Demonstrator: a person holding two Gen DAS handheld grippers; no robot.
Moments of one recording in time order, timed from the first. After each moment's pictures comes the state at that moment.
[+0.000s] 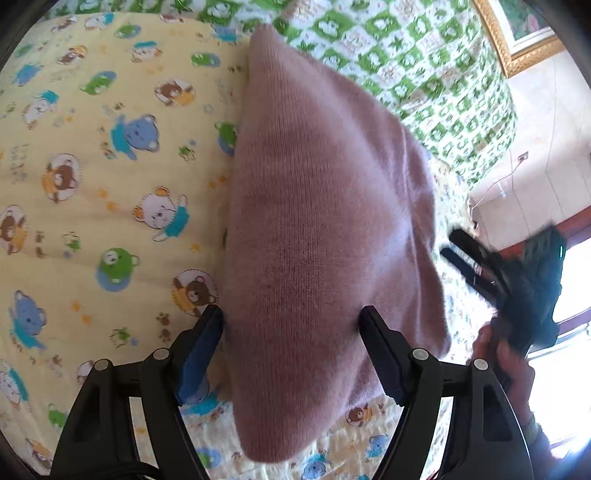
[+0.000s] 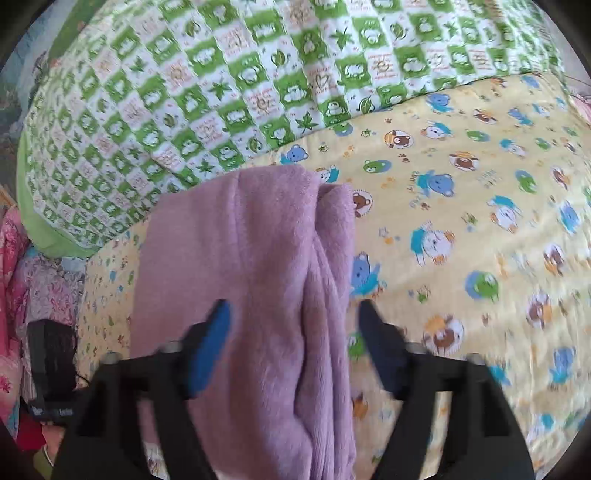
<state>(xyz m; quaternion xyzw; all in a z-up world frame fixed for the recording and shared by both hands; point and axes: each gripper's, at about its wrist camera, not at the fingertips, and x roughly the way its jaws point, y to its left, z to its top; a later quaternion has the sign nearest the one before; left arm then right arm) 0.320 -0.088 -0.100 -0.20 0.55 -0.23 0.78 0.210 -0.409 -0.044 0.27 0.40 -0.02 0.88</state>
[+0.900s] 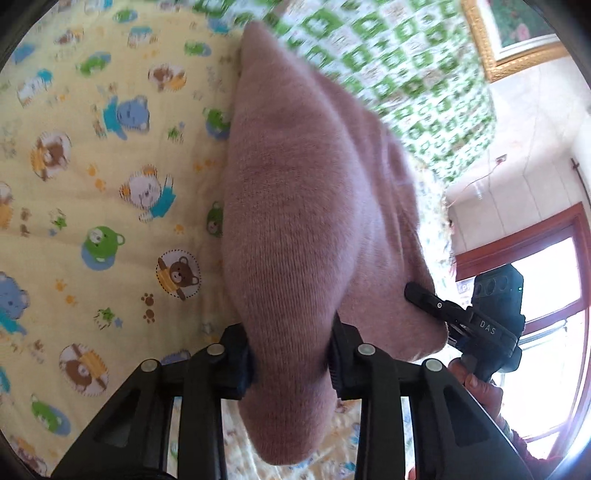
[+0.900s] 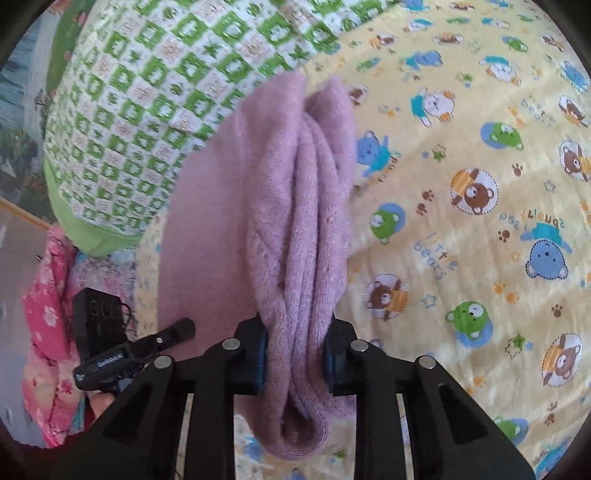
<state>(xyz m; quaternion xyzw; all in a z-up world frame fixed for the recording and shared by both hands) 0.309 -0.078 -0.096 -0.22 0.53 -0.28 0.77 0.164 -0.403 -0.087 0.40 0.42 0.07 0.81</state>
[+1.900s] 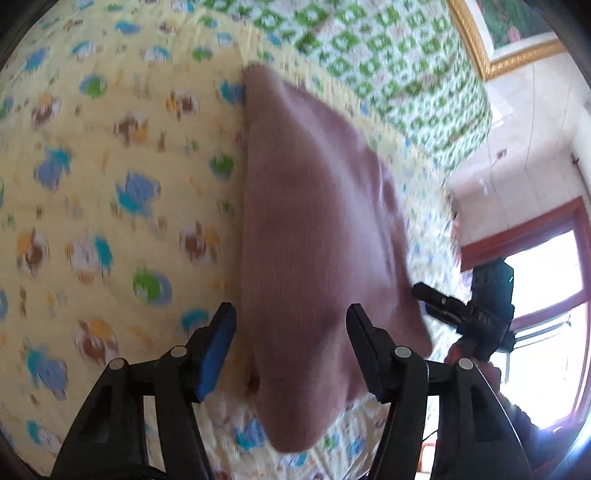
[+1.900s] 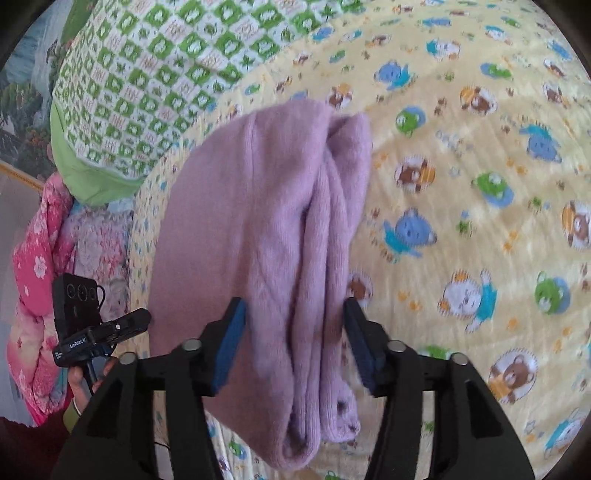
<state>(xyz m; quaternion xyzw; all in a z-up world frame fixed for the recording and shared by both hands) 0.241 -0.001 -0.087 -0.22 0.54 -0.26 0.77 0.125 -0.342 -0.089 0.36 0.46 0.07 0.81</state>
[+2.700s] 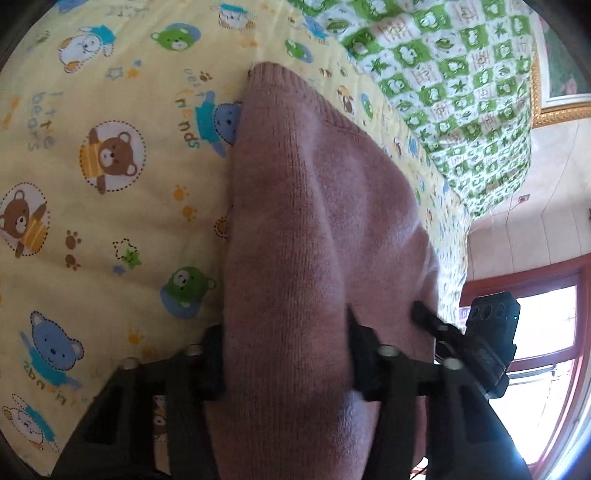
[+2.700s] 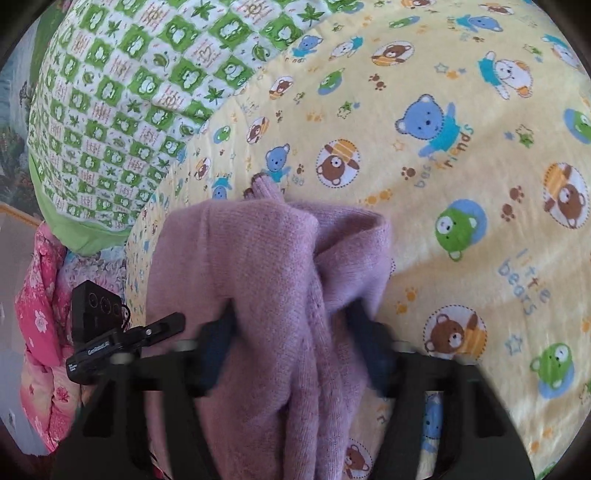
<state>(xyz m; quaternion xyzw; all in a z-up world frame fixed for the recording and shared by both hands) 0.353 -0.036 -0.135 -0.27 0.57 -0.22 0.74 0.221 -0.372 -0.119 0.39 0.45 0.07 0.80</state>
